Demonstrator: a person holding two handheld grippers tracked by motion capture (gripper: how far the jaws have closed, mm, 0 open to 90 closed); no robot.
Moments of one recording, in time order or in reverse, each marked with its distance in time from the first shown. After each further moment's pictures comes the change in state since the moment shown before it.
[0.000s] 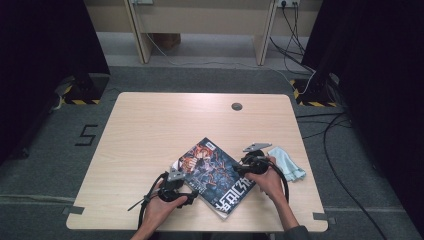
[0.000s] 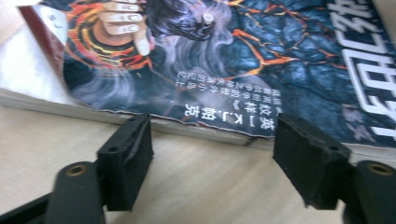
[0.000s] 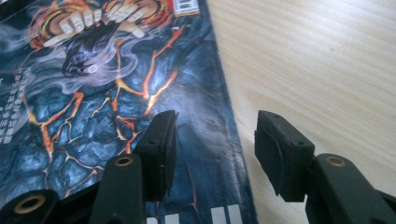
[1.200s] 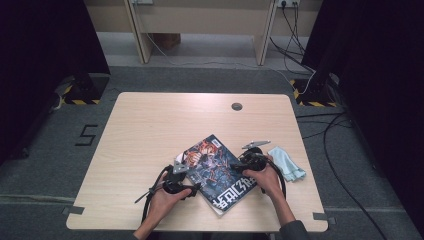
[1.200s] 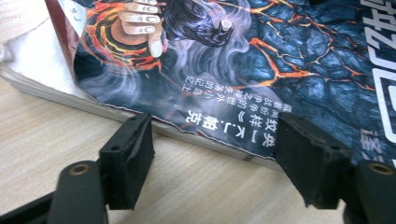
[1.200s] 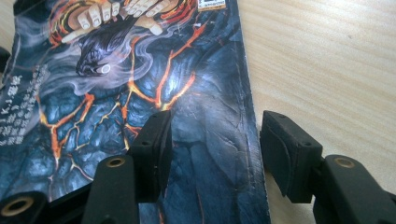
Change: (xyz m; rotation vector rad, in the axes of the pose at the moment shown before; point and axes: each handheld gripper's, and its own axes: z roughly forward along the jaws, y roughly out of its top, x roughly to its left) left arm 0.003 0.014 0.014 -0.005 0.032 0.012; right arm -0.009 0.004 0.015 0.023 0.045 0.098
